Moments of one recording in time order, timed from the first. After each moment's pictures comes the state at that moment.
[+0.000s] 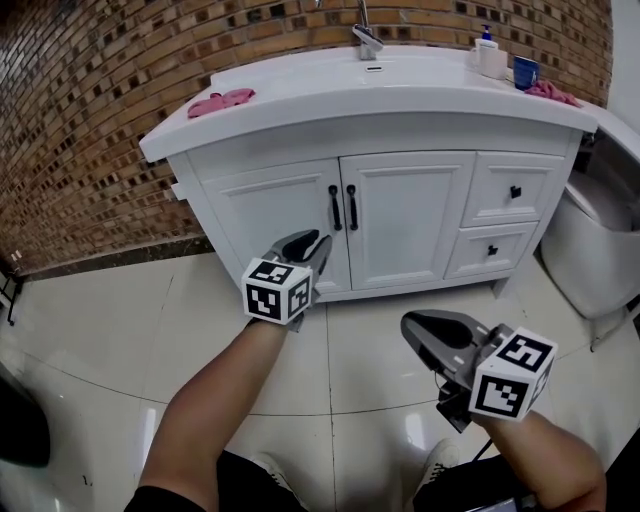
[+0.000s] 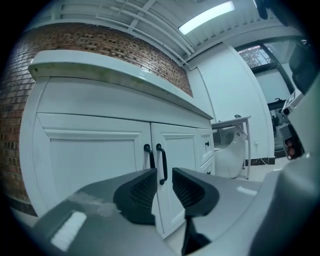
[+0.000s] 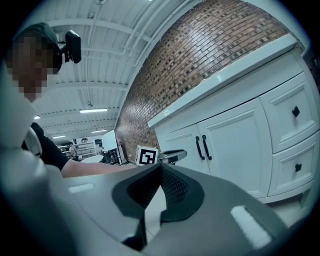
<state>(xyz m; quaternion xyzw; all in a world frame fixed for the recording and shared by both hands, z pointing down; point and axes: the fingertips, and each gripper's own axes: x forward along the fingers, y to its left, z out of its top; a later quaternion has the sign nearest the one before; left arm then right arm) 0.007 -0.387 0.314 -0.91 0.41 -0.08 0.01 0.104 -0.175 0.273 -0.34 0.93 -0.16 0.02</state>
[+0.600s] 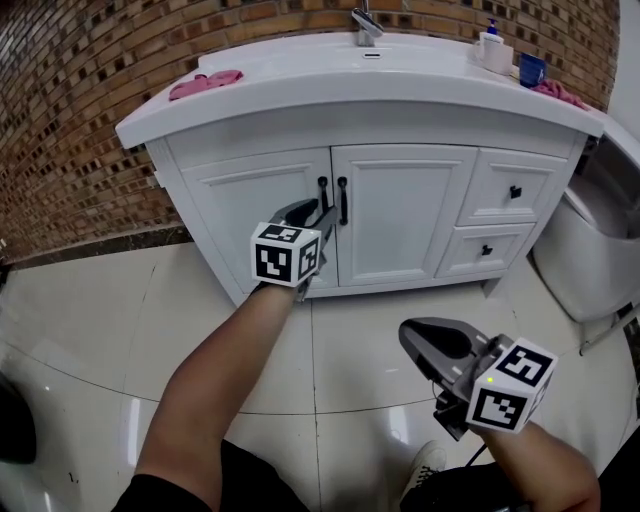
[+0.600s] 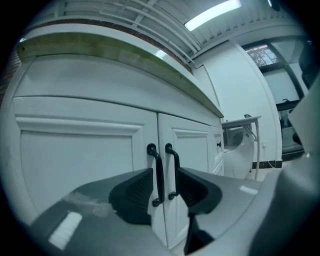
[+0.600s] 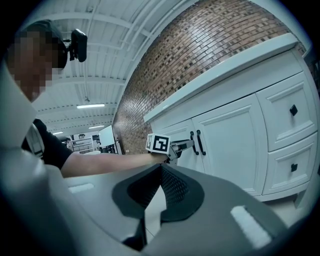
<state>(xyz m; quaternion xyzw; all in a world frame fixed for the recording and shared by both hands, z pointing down) 0.035 -0.454 0.313 -0.90 0.43 -0.08 -0.01 0.113 -0.187 0.292 -0.35 0.92 -0.17 0.00</state>
